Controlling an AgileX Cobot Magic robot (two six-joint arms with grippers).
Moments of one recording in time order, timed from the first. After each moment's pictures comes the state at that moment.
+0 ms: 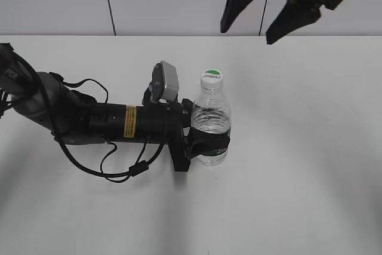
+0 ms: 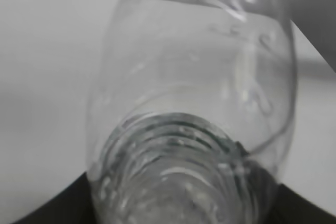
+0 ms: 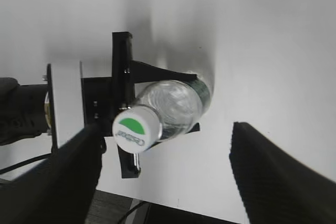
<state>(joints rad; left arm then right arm) -0.44 2.29 -1.08 1.21 -1.13 -0.55 0.48 1.79 -1.69 0.25 1.21 0.28</state>
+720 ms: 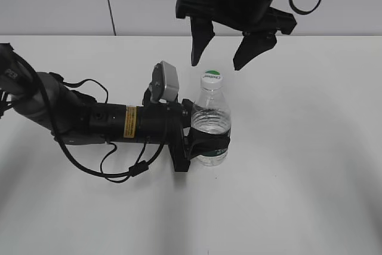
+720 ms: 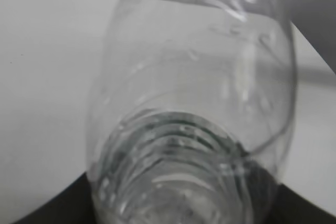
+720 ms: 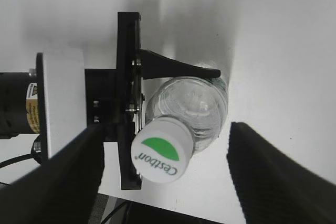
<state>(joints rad) -0.44 2.29 -1.08 1.21 -1.13 -0.55 0.61 1.93 -1.75 0.18 1.21 0.32</state>
